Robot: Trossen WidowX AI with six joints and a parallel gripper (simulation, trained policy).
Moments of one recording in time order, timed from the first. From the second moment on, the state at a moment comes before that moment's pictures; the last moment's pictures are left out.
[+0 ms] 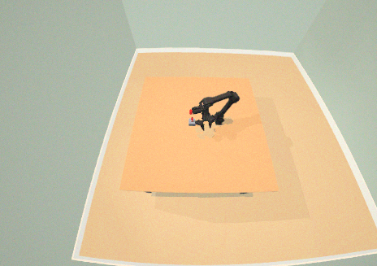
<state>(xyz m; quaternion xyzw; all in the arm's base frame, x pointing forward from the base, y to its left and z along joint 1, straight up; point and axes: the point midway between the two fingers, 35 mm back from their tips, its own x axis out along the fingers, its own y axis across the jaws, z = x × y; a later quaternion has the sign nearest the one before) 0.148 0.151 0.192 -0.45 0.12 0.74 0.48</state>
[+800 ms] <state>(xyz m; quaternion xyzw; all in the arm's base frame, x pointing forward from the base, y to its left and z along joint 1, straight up) 0.198 0.094 0.189 -0.50 0.17 0.69 0.51</state>
